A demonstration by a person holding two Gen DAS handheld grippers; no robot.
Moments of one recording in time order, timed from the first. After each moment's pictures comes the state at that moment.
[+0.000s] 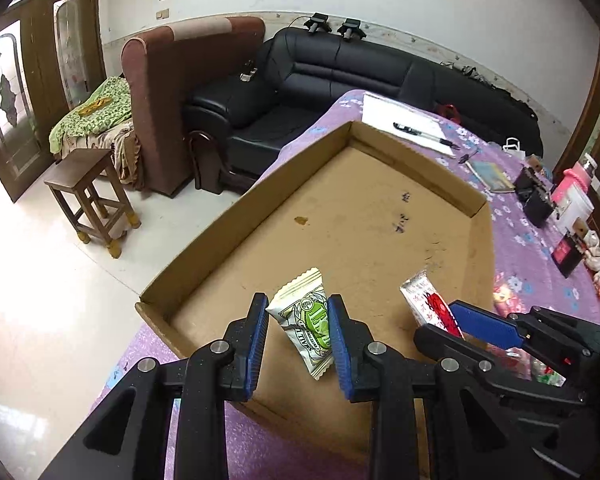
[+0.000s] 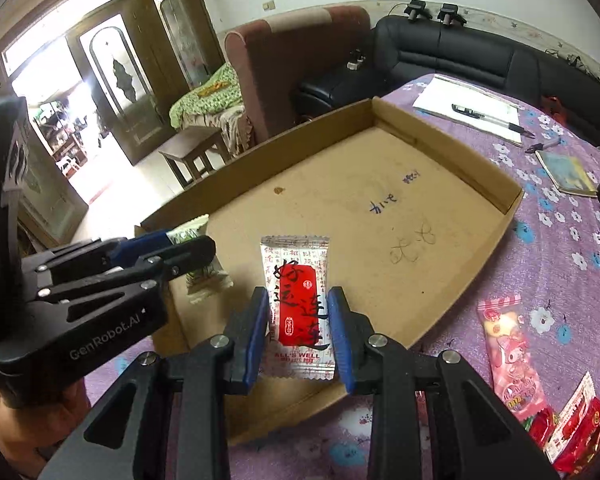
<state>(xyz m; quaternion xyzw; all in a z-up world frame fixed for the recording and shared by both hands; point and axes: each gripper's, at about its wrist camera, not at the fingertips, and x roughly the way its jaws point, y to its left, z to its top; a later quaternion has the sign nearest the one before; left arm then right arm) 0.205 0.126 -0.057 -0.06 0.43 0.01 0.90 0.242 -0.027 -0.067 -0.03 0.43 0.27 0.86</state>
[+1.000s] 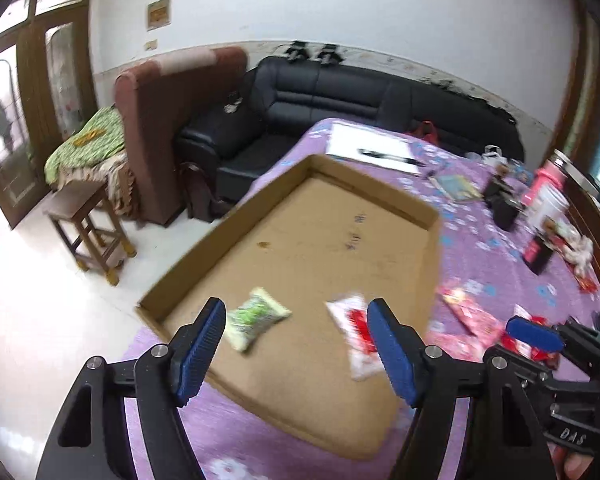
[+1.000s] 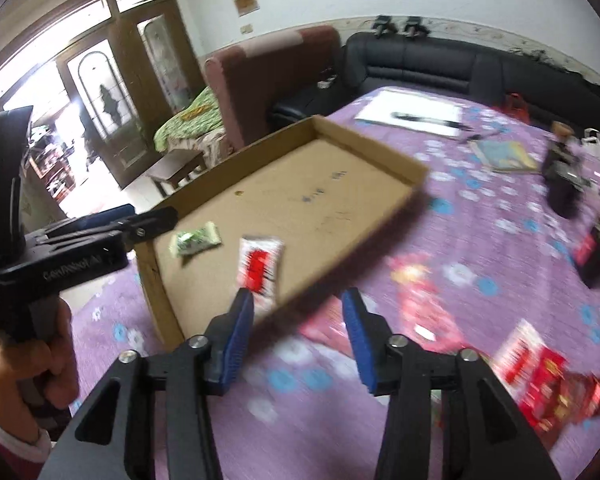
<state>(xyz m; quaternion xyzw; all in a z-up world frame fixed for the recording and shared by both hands) 0.166 0.087 -0.013 -0.03 0.38 -0.02 0.93 0.198 -0.118 -0.043 0.01 0.40 0.23 0.89</state>
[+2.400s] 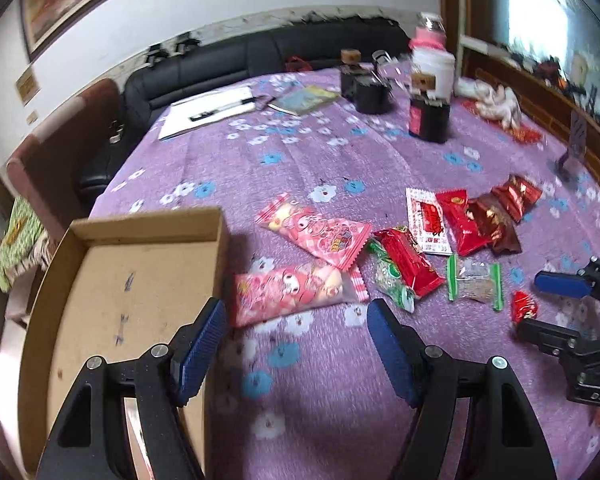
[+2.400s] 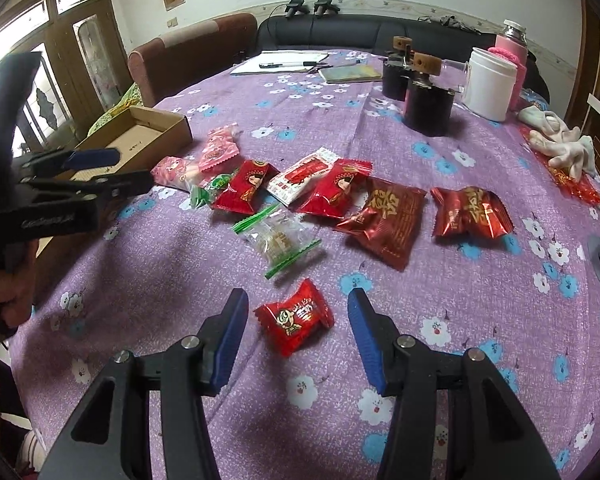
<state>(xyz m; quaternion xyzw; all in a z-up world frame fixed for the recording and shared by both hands) 0.151 -0.072 -0.061 0.15 0.41 -0.17 0.88 0.101 -0.269 -0.102 0.00 0.43 0.11 0.90</state>
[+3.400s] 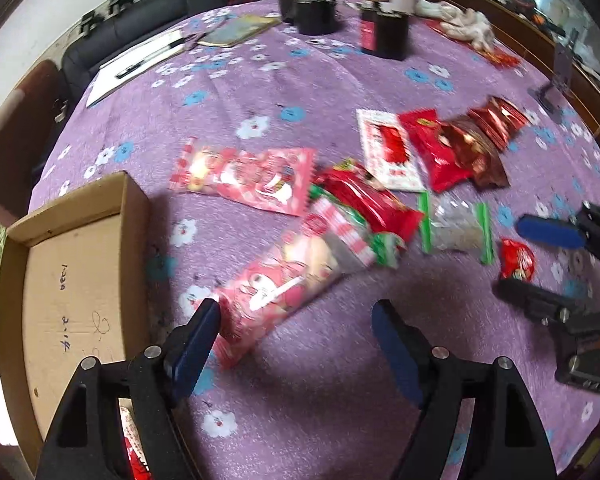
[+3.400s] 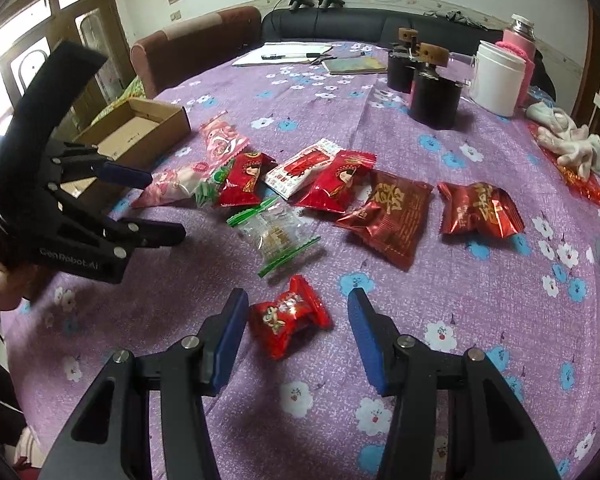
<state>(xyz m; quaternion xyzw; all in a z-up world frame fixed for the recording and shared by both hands) 0.168 -0.100 -0.092 0.19 0.52 -0.22 0.80 0.108 -0.268 -0.109 -0.01 0.44 0.12 0.89</state>
